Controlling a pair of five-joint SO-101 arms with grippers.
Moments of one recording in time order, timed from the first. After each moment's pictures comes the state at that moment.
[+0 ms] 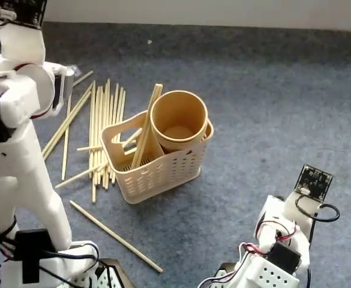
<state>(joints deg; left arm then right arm) -12.4 -11.9 -38.6 101.9 -10.0 27.6 -102.5 95.3 64.7 6.0</state>
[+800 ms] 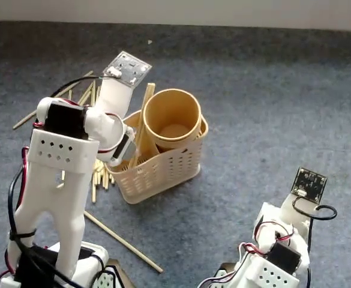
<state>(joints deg) 5.7 -22.4 1.3 101.7 -8.3 27.6 -102.5 95.3 69.1 6.0</state>
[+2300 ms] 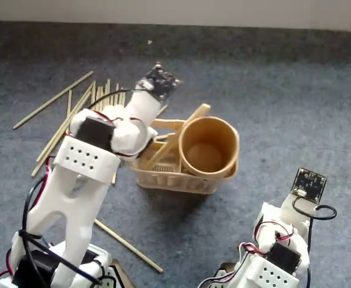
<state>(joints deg) 18.2 -23.3 18.9 73.0 -13.8 27.6 -102.5 95.3 69.1 6.0</state>
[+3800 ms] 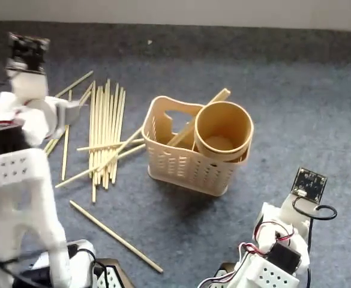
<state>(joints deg) -19.7 -29.8 25.4 57.5 -13.8 27.6 -102.5 95.3 69.1 6.0</state>
